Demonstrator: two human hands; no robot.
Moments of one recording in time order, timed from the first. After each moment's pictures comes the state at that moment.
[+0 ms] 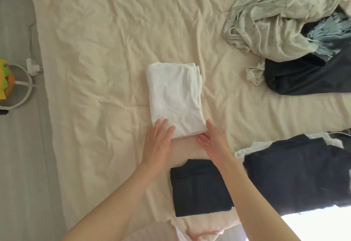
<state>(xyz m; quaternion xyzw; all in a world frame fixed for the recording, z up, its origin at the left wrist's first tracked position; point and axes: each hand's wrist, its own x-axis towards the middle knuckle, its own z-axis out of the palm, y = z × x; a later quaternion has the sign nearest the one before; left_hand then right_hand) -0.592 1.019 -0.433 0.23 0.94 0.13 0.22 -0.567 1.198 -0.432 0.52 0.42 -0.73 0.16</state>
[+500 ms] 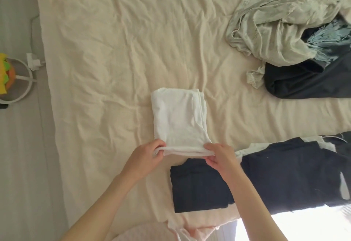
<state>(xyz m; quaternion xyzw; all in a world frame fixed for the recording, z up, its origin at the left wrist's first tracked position) -0.591 0.976 -0.403 0.13 0.88 0.32 0.32 -0.550 1.200 -0.387 0.61 0.47 -0.59 0.23</state>
